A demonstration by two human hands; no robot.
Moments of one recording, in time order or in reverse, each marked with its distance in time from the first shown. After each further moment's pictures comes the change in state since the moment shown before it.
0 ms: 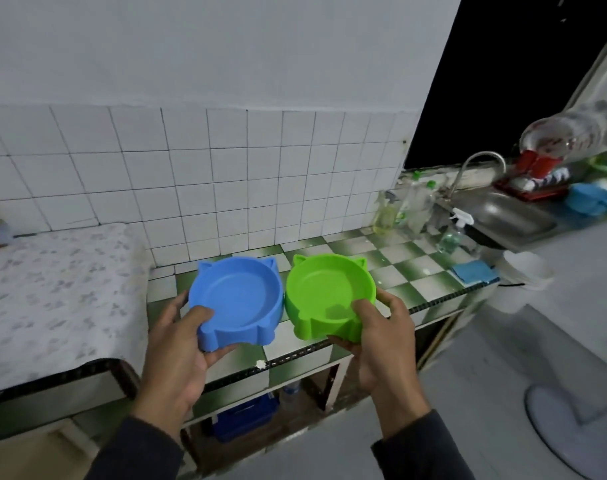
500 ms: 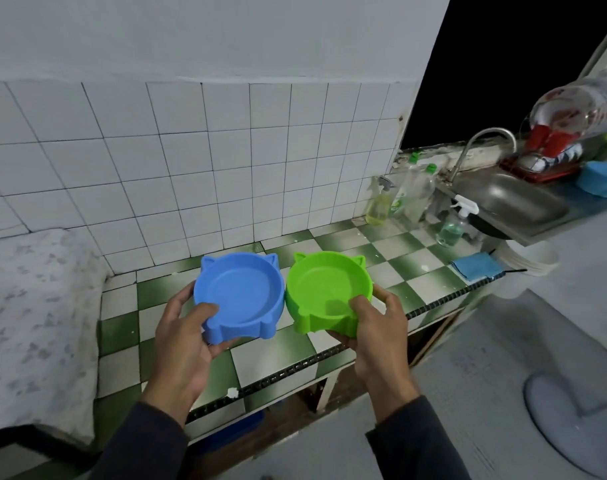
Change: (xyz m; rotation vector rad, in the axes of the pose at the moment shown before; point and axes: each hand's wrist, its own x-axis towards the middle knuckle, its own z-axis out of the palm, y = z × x) left_hand 0.101 -0.054 0.088 0.034 -0.023 -0.045; right_hand 0.145 0.010 -0.005 0.000 0.059 0.068
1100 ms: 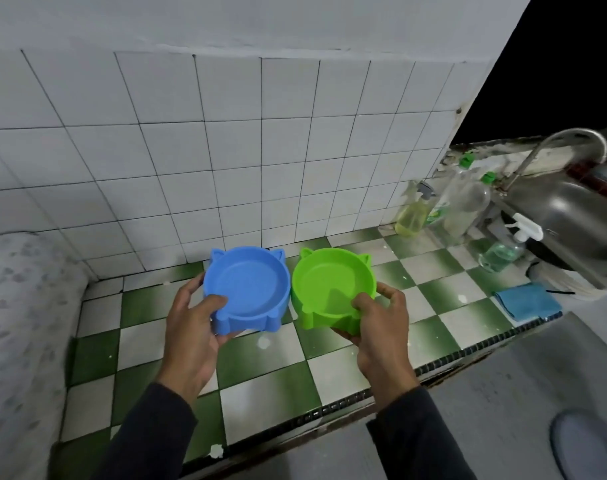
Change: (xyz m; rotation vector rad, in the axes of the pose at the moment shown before) left_hand 0.148 -0.019 0.052 -0.011 0.072 -0.019; right_hand 0.156 -0.004 0.075 -0.099 -0.013 0.105
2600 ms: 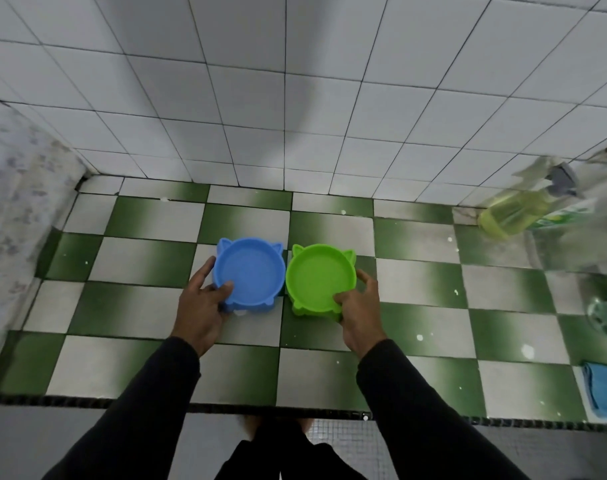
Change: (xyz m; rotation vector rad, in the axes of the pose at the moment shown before) left_hand 0.110 -0.162 0.007 -0.035 0.328 -0.156; right_hand 0.234 0.092 0.012 -0.442 -0.316 0.353
